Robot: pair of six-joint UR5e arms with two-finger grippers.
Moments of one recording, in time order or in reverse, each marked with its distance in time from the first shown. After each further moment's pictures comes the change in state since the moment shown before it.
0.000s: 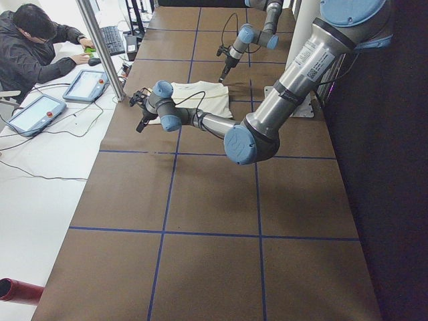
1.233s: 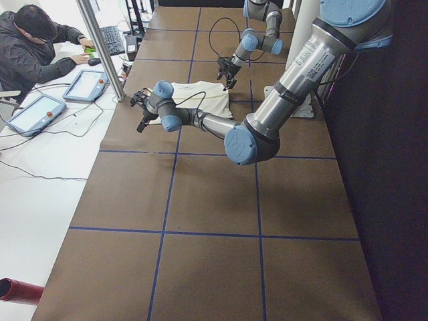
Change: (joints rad) left arm 0.003 0.006 -0.004 0.000 0.000 -0.002; right arm -0.053 0.199 -0.098 -0.134 -0.088 -0.680
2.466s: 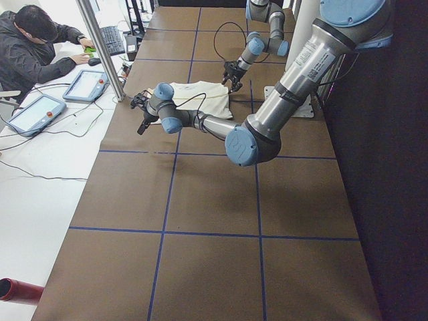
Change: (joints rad) left arm 0.001 0.009 0.000 -0.001 0.000 0.000; right arm -0.057 -0.008 -0.004 0.010 -0.054 -0.056
